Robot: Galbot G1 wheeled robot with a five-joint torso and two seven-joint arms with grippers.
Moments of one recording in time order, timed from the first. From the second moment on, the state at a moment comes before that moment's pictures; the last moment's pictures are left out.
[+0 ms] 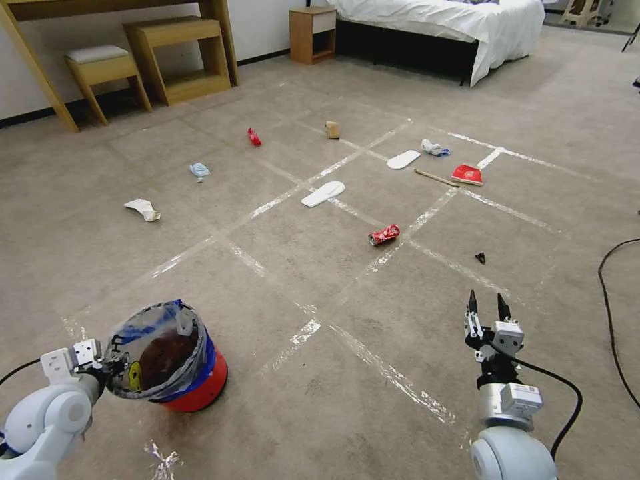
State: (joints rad) left arm 1.45 -0.93 -0.74 -1.80 -0.98 0.61 -0.44; right arm -1.56 1.37 0.57 2.04 0.08 0.12 0.29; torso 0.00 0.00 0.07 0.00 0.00
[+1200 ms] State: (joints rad) left arm 1.56 -1.03 -0.91 -2.11 -1.02 0.61 -0.49; right arm -1.59 1.35 0.59 2.11 0.11 0.10 0.31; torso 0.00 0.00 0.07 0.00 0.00
